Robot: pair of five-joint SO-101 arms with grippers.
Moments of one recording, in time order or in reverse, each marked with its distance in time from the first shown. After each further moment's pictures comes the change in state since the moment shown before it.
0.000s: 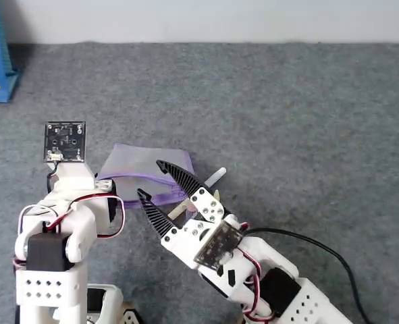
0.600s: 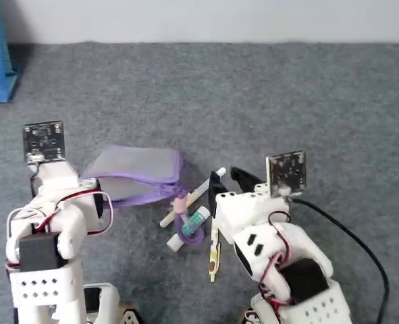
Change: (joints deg) left arm -7.9 0.1 0.0 0.0 1.0; right arm 23.6 3.5 -10.9 34.4 -33.6
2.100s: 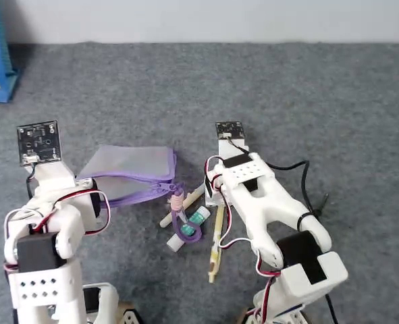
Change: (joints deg) left arm -0.9 0.0 0.0 0.0 0.1; right arm 5.5 82.4 -30.4 2.2 3.1
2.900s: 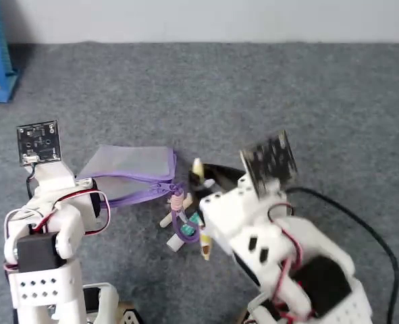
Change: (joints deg) left arm 0.0 0.0 0.0 0.0 0.0; right arm -16.9 -73.6 2.5 8.8 8.9
